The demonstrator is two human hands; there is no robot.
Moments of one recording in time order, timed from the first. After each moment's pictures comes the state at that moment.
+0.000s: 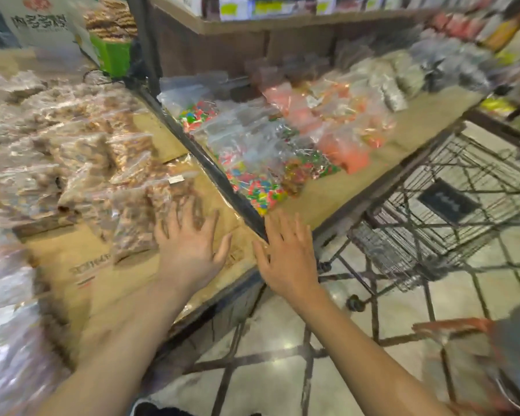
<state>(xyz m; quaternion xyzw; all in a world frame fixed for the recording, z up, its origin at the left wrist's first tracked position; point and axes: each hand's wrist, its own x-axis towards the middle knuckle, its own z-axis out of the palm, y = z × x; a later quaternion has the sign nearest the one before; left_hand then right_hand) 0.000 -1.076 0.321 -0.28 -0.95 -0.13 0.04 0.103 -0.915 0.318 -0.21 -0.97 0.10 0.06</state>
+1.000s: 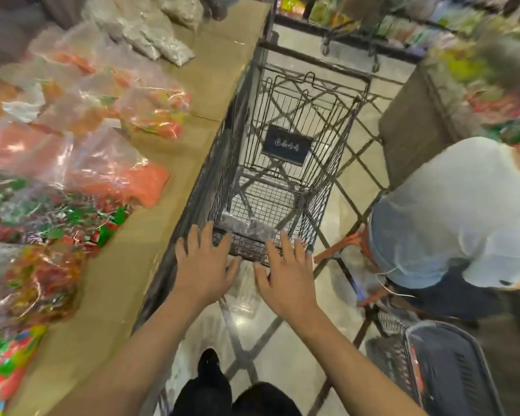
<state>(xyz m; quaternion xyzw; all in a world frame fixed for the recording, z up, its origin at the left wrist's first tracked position) 0.049 -0.559 0.238 -0.62 -0.78 -0.05 -0.11 0.225 -0.524 0.250 -0.56 -0.82 0.12 0.00</state>
